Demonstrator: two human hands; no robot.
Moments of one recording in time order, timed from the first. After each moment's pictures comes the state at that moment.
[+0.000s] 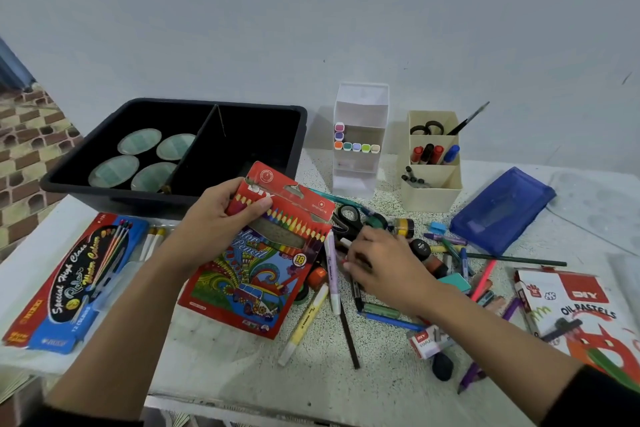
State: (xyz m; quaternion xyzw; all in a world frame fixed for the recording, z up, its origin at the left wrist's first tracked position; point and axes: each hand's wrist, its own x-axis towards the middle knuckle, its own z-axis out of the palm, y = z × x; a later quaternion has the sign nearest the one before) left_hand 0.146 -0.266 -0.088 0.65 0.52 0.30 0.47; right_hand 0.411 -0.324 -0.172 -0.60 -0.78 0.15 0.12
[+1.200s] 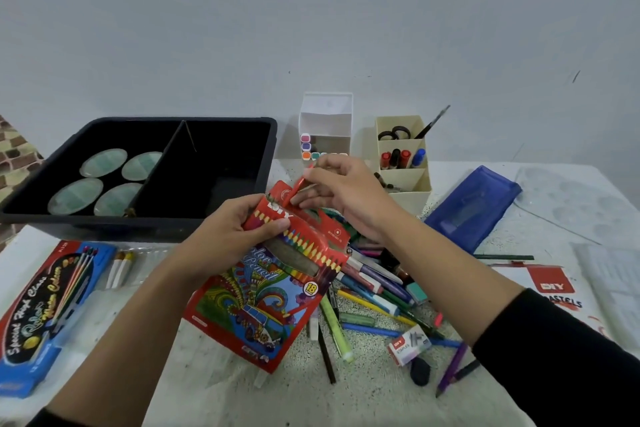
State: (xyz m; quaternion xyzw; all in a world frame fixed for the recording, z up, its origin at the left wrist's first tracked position) left_hand 0.198 -0.263 -0.078 0.67 0.47 0.21 0.53; right_hand 0.401 -0.264 -0.080 -0.45 -0.45 0.57 0.51
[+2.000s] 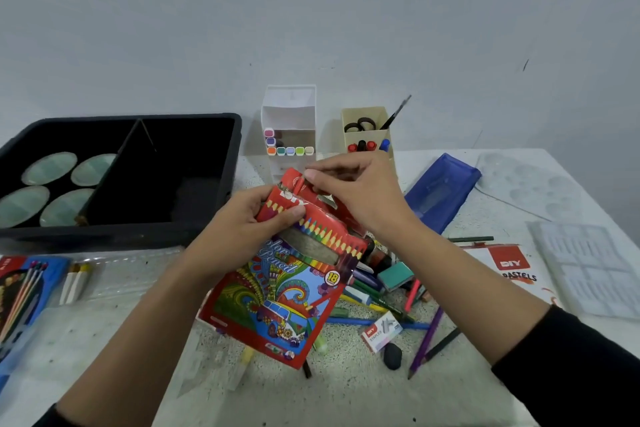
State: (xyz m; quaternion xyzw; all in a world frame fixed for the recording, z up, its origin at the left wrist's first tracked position) left_hand 0.251 -0.276 -0.073 0.68 0.41 0.22 0.56; right_hand 0.445 -0.302 -0.077 -0.57 -0.53 0.34 0.54
